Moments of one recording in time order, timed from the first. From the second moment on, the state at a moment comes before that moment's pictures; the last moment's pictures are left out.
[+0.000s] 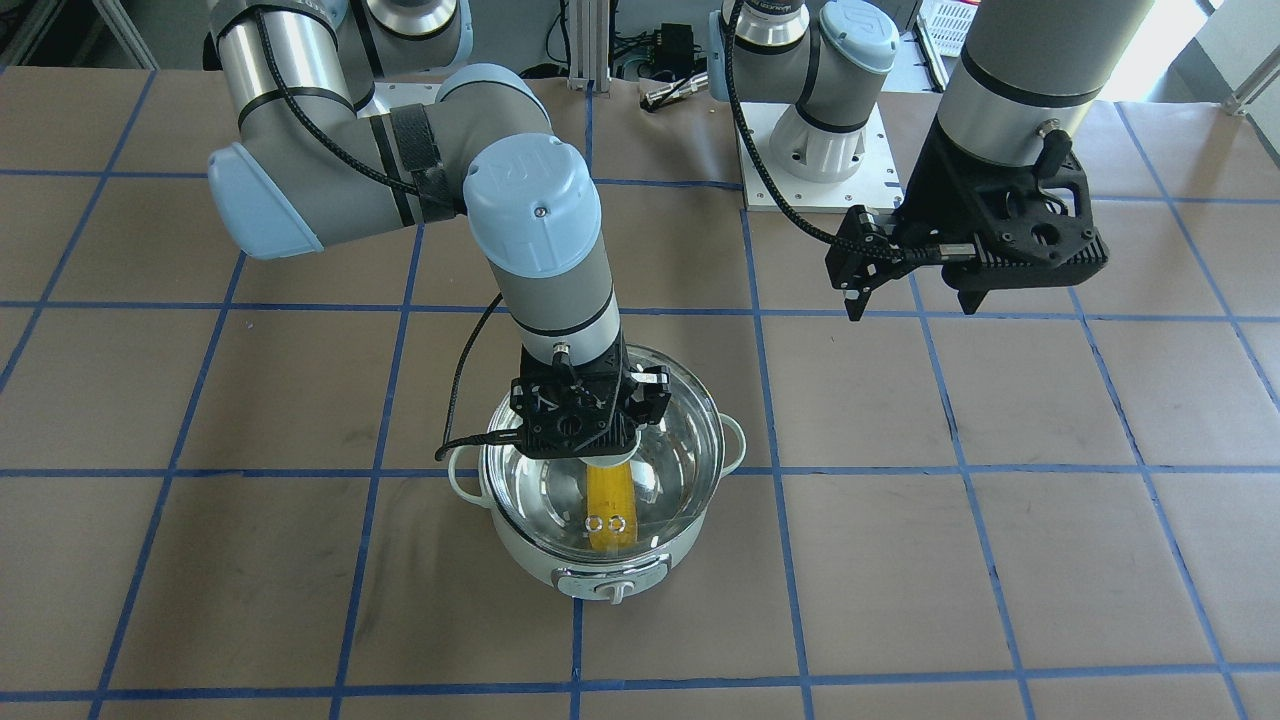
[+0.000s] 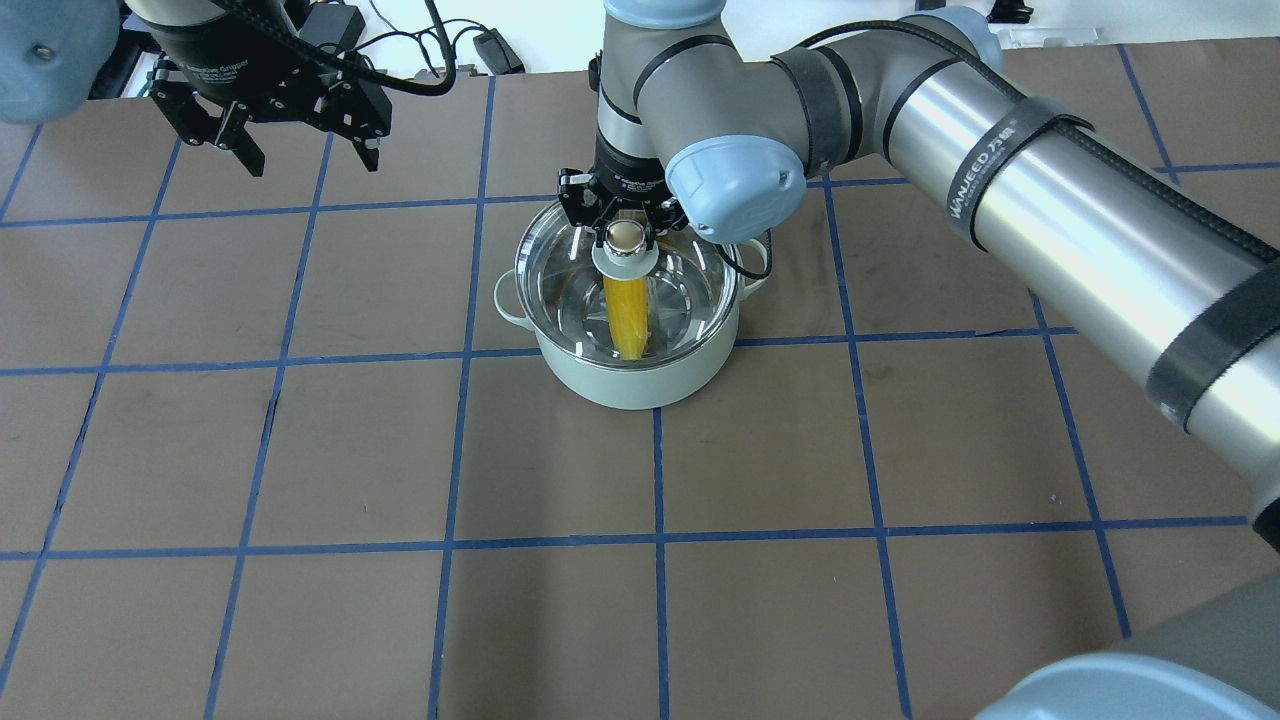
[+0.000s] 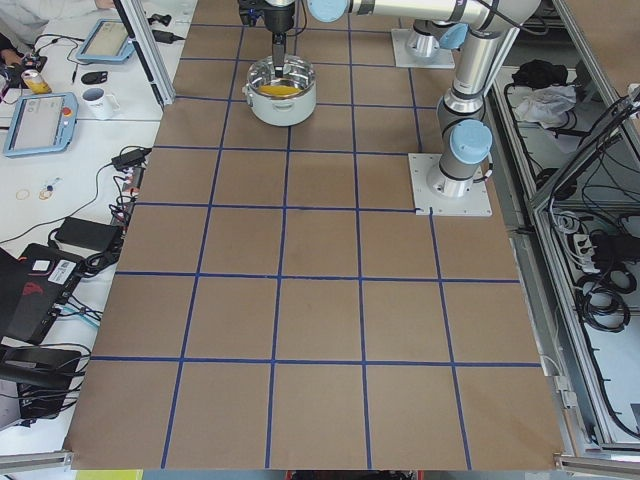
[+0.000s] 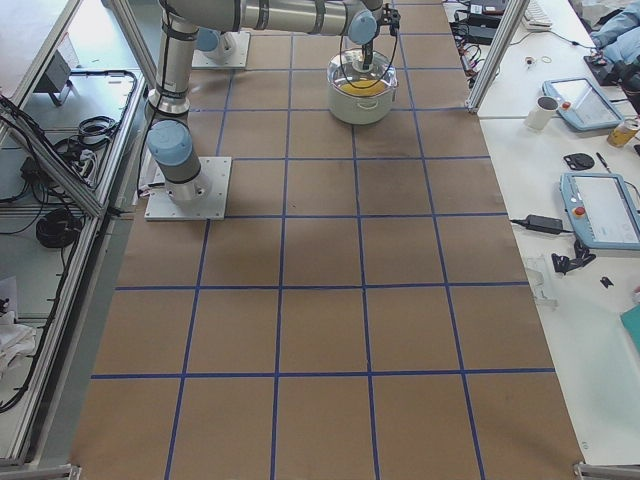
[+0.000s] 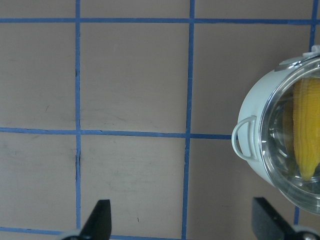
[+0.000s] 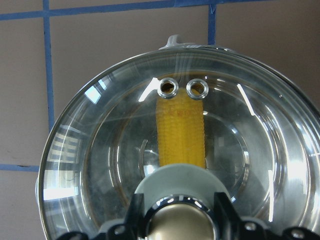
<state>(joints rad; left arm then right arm) -1.57 -1.68 -1.40 -1.56 1.64 -0.04 1.92 -1.14 1.42 -1.98 -1.45 0.36</state>
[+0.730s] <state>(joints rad) -1.57 -1.68 -1.40 -1.55 1.64 -0.04 1.92 -1.14 1.42 -1.98 -1.48 0.35</state>
